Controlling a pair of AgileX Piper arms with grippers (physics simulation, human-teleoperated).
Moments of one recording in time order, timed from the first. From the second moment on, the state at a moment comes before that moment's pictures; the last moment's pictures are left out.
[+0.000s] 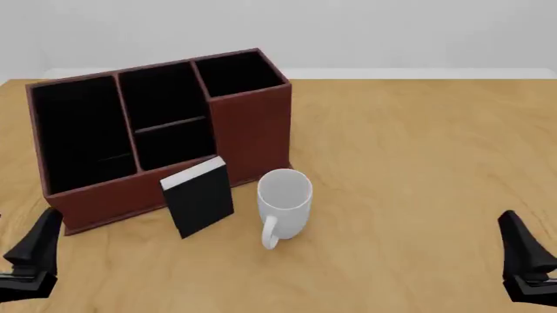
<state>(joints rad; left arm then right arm) -0.02 0.06 0.00 -0.05 0.01 0.00 0.00 0.00 0.00 0.00</state>
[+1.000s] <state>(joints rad) -0.42 0.75 -0.63 0.09 0.20 0.00 0.02 0.00 -0.01 -0.01</state>
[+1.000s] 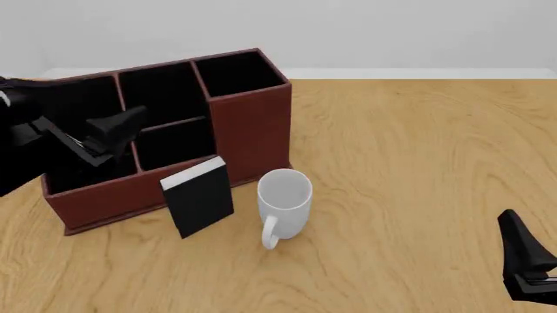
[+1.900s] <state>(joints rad) -0.52 1.07 -0.76 0.30 0.40 0.00 0.01 0.00 -0.01 -0.01</state>
